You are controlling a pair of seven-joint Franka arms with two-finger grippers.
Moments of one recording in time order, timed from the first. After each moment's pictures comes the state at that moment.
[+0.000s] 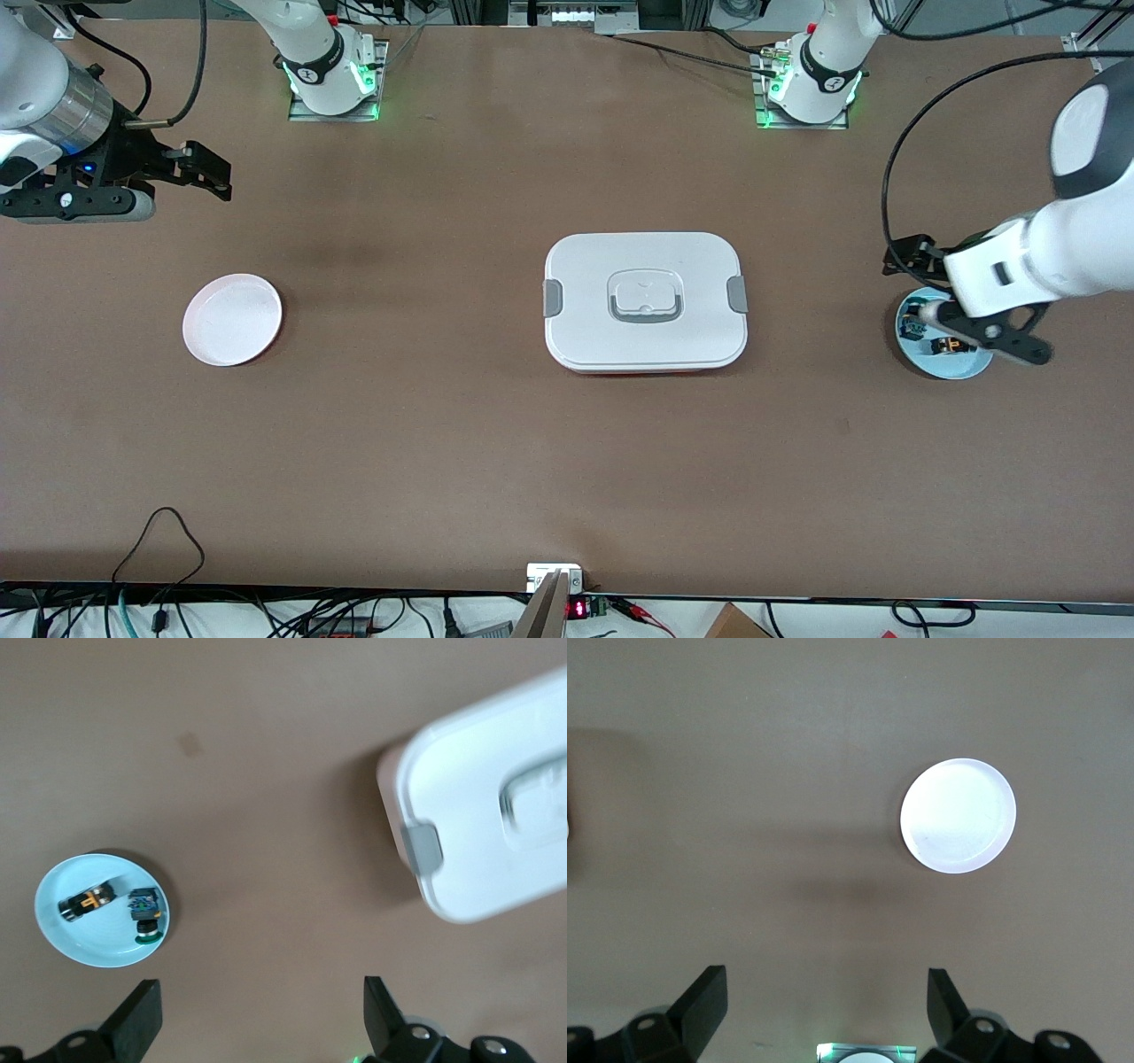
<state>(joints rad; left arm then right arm) 0.12 0.28 -0.21 -1.38 -0.01 1.50 0.18 0.11 -0.02 0.04 -1.65 -0.01 1.52 0.10</state>
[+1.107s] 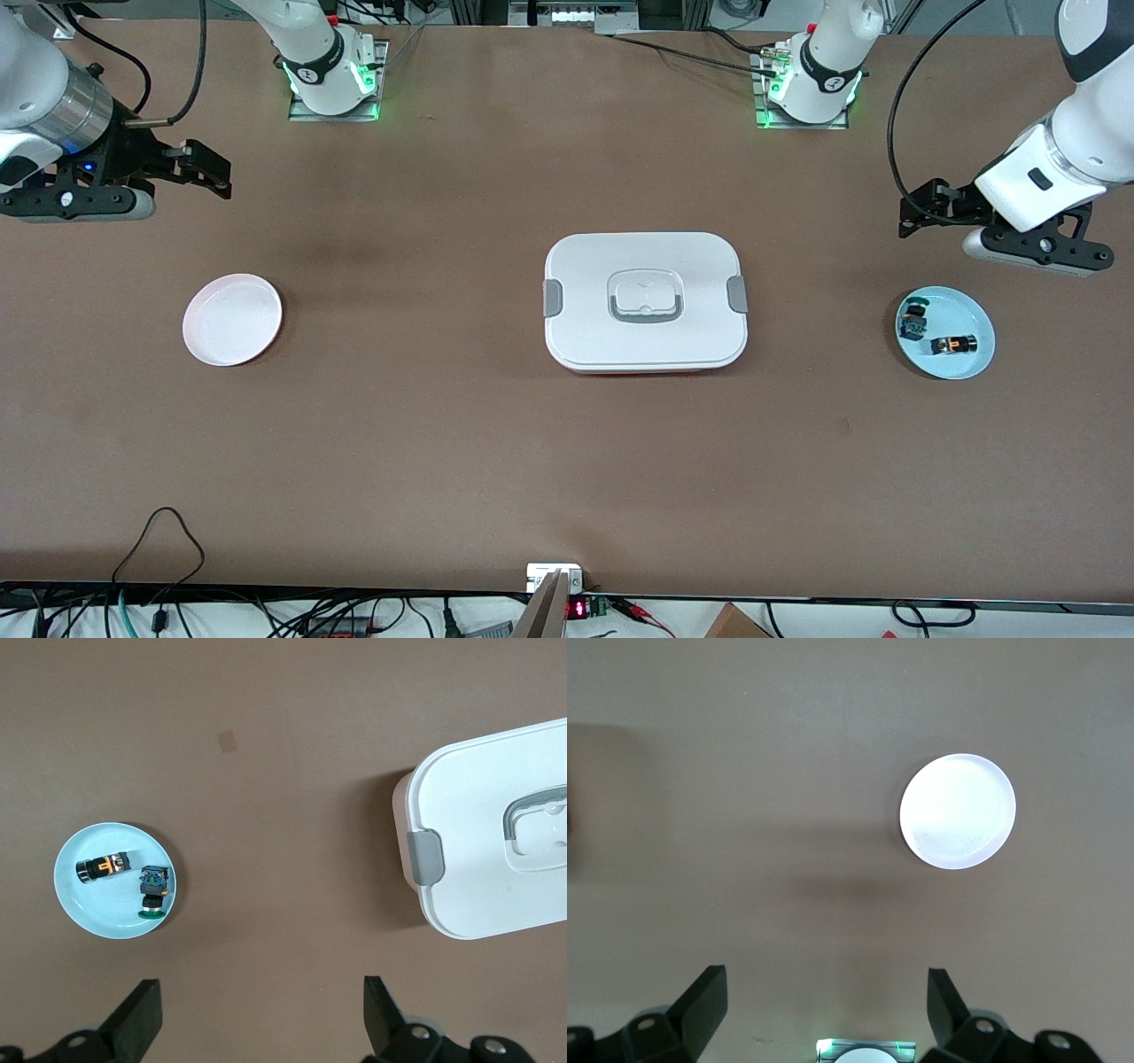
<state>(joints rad) -0.12 0.01 0.04 -1.70 -0.04 1.65 0.09 0.11 -0.02 0.03 -1.65 -0.01 1.51 0.10</state>
